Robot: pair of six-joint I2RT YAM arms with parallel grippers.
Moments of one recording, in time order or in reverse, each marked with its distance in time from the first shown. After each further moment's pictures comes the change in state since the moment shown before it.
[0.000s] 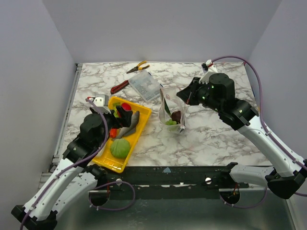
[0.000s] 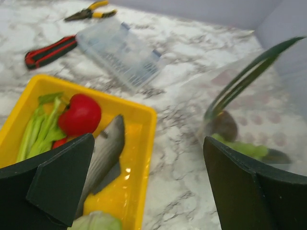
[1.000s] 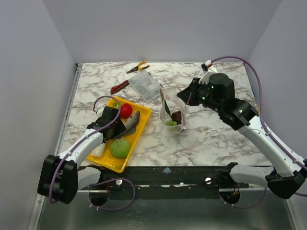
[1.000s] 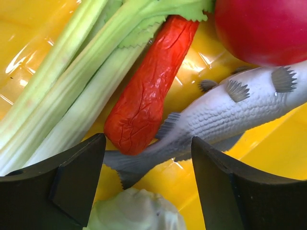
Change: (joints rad) left arm 0.322 0.563 -0.154 -0.152 0.042 -0.355; right arm 0.000 -0.001 0.000 -0.011 0.000 -0.011
